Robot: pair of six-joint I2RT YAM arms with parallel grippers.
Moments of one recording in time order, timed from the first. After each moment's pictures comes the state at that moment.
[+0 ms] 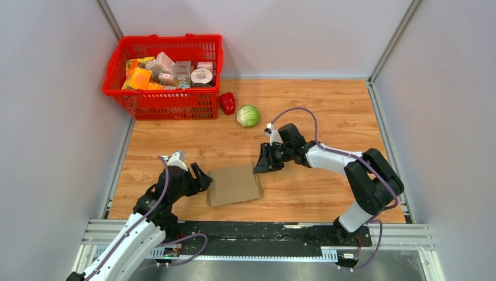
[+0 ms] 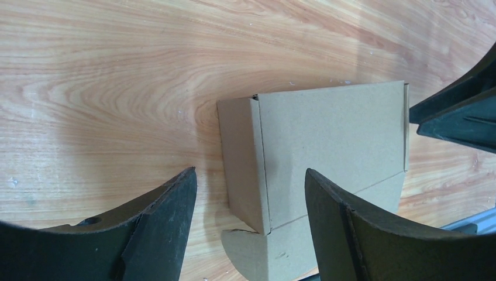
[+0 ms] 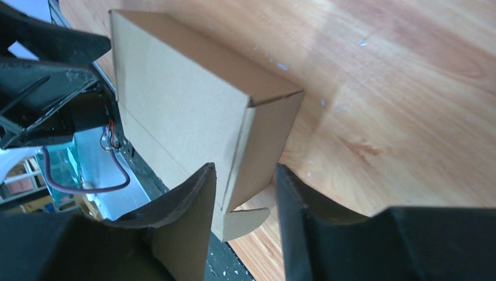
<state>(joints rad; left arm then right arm) -0.45 0.40 0.26 -0.50 -0.01 -0.75 0.62 1.60 0.83 -0.08 -0.60 0.52</state>
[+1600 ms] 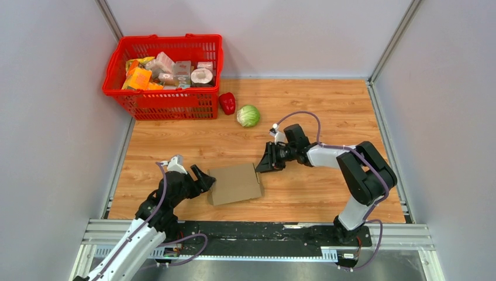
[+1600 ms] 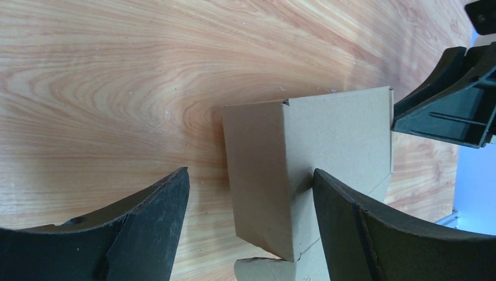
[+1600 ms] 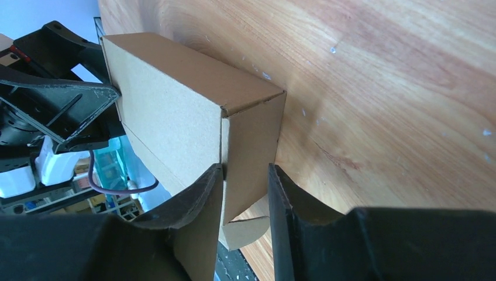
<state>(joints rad) -0.45 0.30 0.14 -0.41 0.01 -0.86 0.53 1.71 0.79 0.08 -0.74 0.62</state>
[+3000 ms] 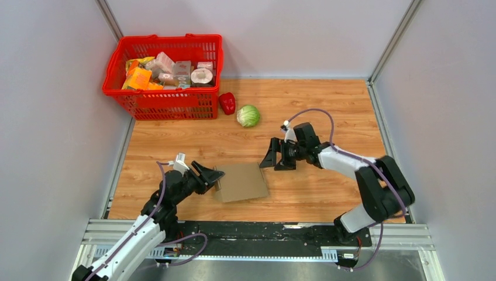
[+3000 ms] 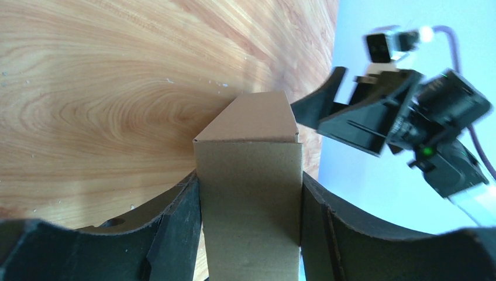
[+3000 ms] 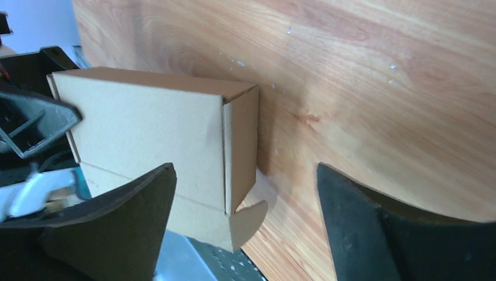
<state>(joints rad) -0.45 0.41 0.06 0.00 0.21 -1.21 0.47 1.59 0.75 -0.03 -0.68 0.63</state>
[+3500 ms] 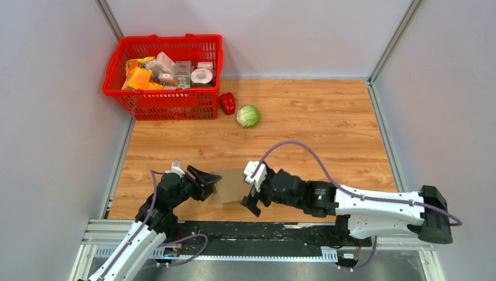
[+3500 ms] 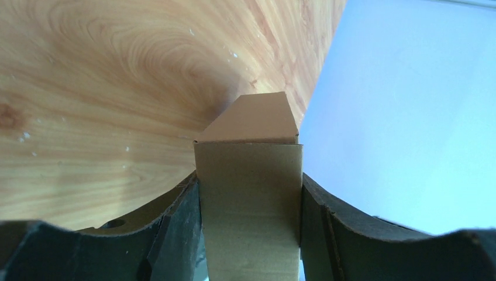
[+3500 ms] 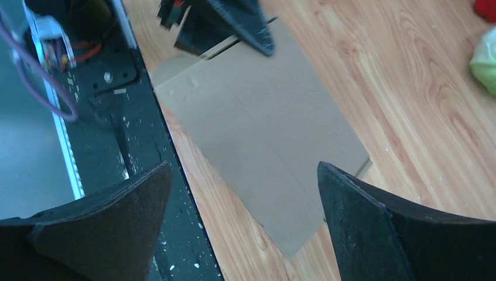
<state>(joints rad) -0.45 0.24 0.11 -0.31 0.21 -1.42 1.26 1.03 0.75 -0.15 0.10 0.10</state>
